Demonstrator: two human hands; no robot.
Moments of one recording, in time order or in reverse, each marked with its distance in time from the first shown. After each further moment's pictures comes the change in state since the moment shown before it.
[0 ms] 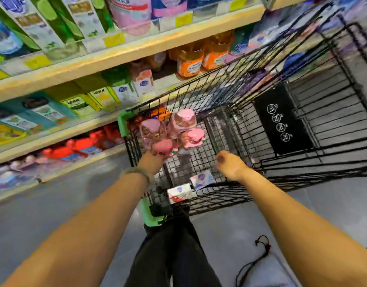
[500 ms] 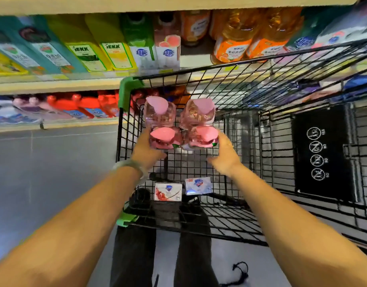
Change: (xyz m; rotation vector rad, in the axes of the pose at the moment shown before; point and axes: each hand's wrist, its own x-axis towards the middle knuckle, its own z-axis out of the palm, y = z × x) left_hand 0.053 -0.027 0.054 -0.618 0.206 0.050; right_hand 0.112 0.002 0.011 -0.013 0.004 -0.287
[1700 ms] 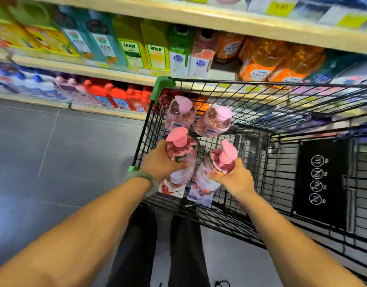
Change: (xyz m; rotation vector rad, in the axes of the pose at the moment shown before) left_hand -0.063 -0.025 0.002 0.285 0.143 0.064; right_hand -0.065 0.002 -0.004 -0.051 0.078 0.078
